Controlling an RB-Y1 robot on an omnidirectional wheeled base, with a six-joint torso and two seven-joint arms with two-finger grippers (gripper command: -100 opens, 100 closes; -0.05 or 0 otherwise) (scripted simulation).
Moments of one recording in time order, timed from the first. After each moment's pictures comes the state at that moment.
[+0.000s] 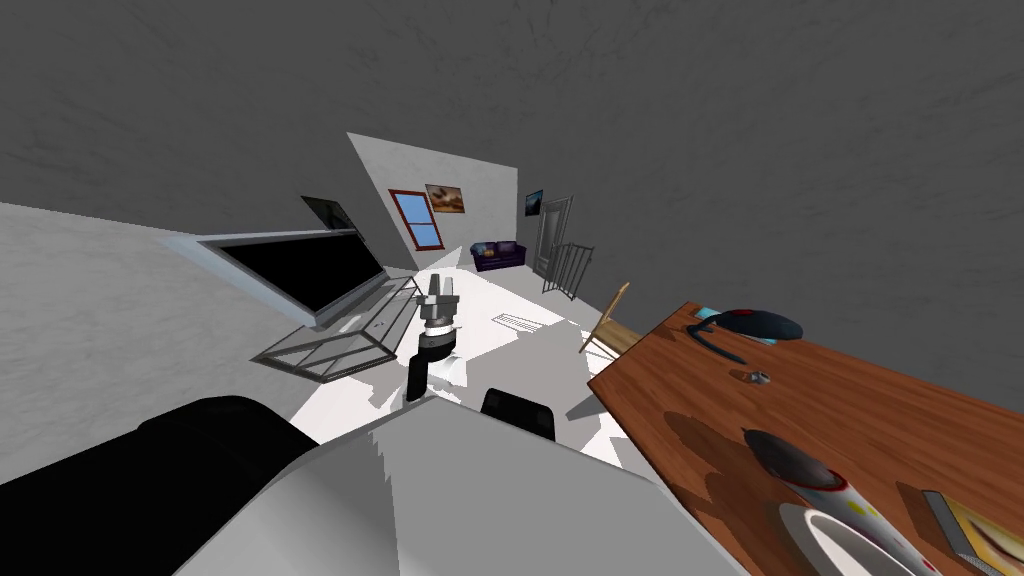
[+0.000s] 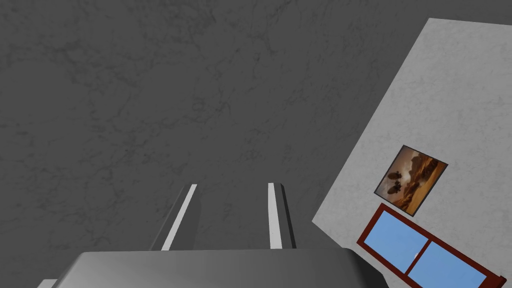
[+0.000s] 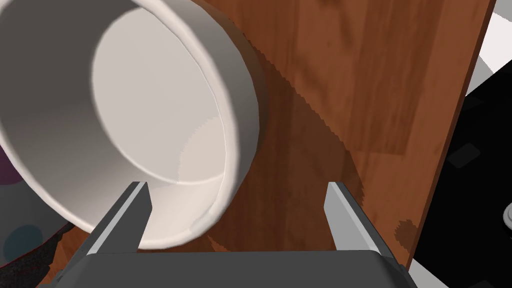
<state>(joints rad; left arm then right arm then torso) 0.45 -0.02 -0.03 -2.30 0.10 -0.62 -0.01 0.00 -1.12 0.64 -0.31 1.08 -0.66 0.31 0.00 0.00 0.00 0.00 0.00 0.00</state>
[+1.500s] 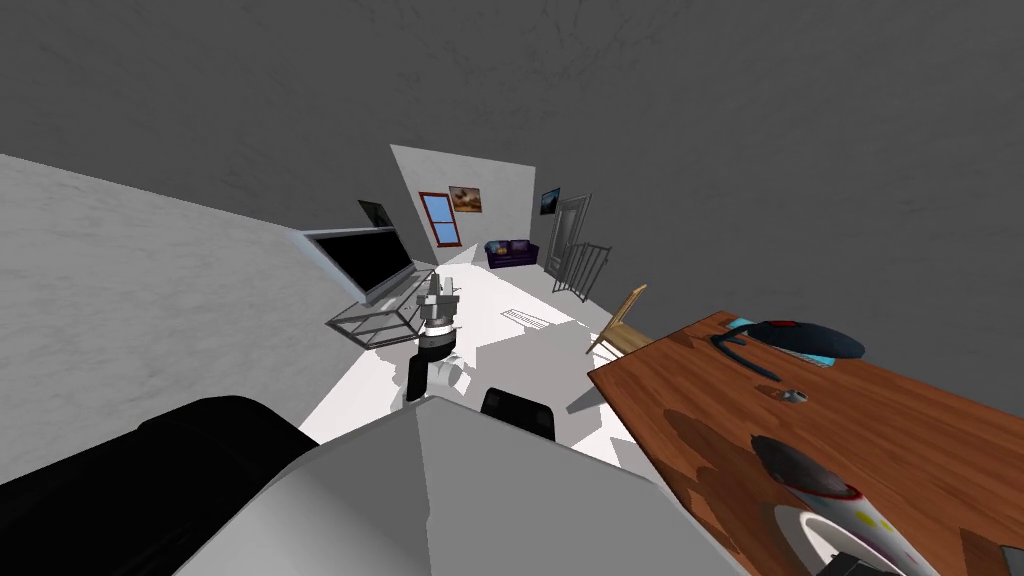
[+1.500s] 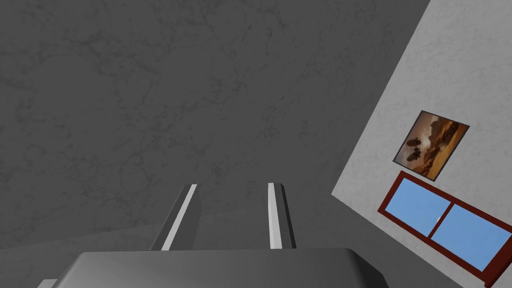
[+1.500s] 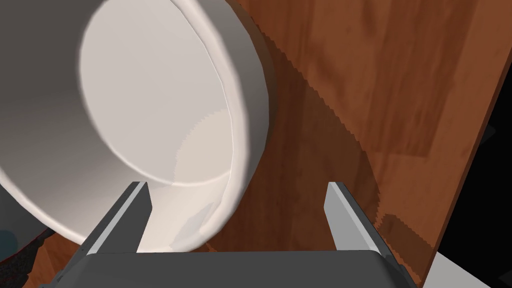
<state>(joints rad) 0.45 -0.02 -0.03 -2.30 0.10 -0.62 -0.01 0.00 -1.13 0.71 -0.45 1.22 -0.60 -0.03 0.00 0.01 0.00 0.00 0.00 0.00</state>
